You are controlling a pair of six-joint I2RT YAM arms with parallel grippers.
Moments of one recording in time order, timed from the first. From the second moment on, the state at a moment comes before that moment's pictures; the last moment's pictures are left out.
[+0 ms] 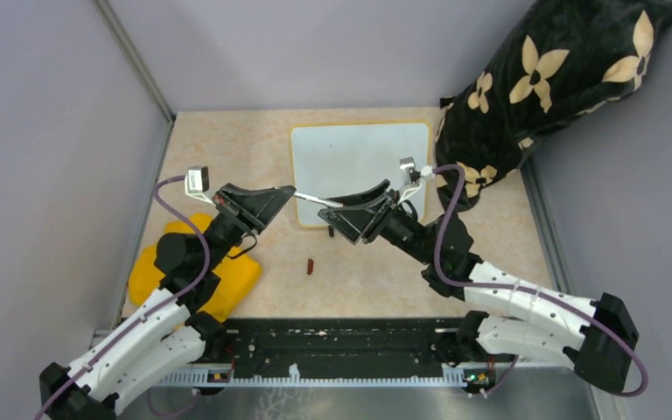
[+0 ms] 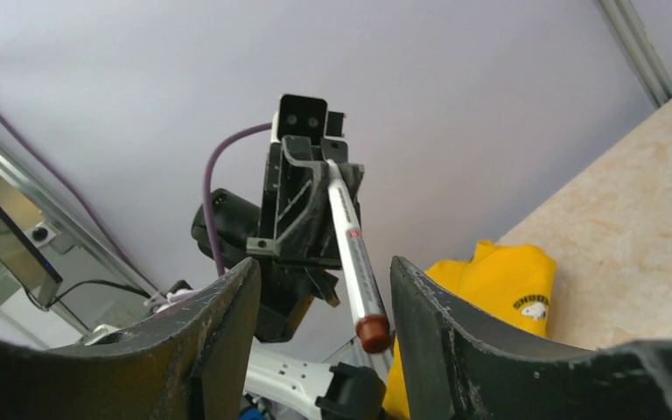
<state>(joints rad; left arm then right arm) -0.64 0.69 0.52 0.72 0.17 -1.11 0.97 0.95 0.64 0.72 -0.12 0.80</state>
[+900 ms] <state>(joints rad) -0.64 0.70 0.54 0.69 0.11 -1.17 0.97 1.08 0.71 0.85 -0.12 0.87</state>
